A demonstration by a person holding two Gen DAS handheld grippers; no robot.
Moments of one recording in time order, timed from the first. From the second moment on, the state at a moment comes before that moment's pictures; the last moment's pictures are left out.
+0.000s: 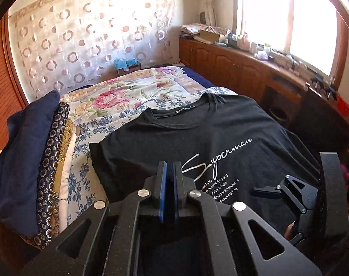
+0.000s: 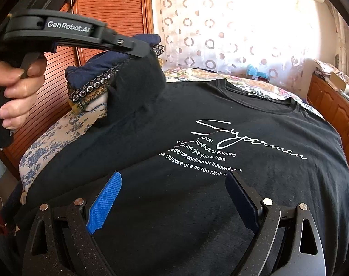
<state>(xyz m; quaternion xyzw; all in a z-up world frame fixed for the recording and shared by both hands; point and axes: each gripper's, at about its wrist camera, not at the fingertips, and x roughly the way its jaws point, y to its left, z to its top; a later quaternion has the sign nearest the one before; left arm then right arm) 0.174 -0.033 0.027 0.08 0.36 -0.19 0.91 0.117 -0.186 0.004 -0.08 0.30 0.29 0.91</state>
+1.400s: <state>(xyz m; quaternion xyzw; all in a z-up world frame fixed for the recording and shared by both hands) 0.160 0.061 -0.088 0.04 0.44 -0.12 0.89 0.213 -0.126 0.014 -0.12 0.36 0.38 0.85</state>
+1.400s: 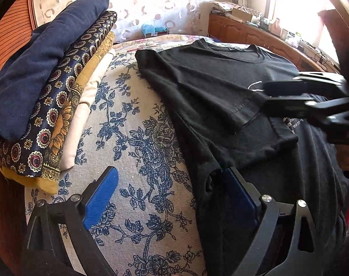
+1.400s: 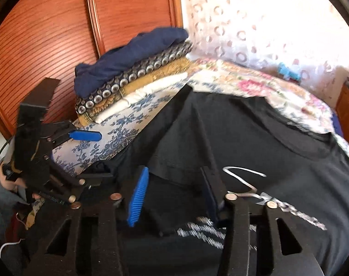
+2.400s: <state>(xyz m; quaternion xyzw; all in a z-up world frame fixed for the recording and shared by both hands) 0.160 0.061 -0.088 0.04 0.44 -0.12 0.89 0.316 -0.124 0.008 -0.10 0.37 0.26 0.89</state>
